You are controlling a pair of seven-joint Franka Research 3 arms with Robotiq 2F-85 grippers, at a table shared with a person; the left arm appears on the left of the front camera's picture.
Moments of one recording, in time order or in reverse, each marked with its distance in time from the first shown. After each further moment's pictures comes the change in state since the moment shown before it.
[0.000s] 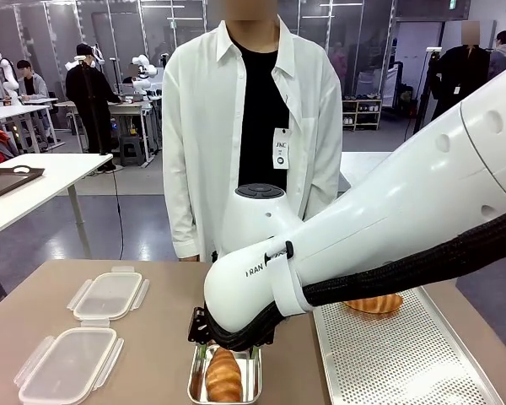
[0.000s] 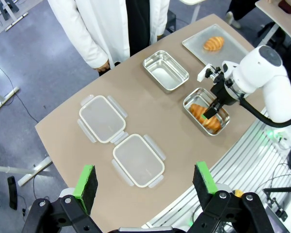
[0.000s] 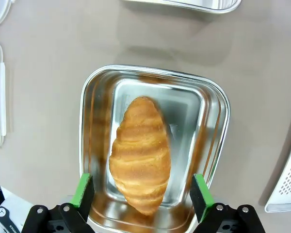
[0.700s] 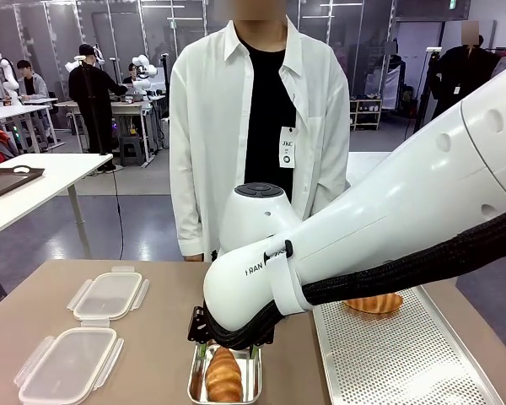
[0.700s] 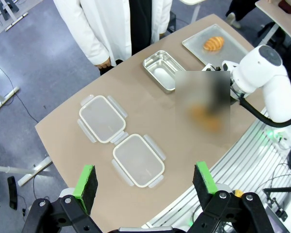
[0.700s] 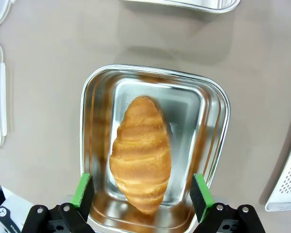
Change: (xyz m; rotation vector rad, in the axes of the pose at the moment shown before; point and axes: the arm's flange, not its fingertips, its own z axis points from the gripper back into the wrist) left arm 0.000 0.000 0.000 0.000 0.000 0.000; right arm 0.000 0.000 0.001 0.000 0.004 -0.004
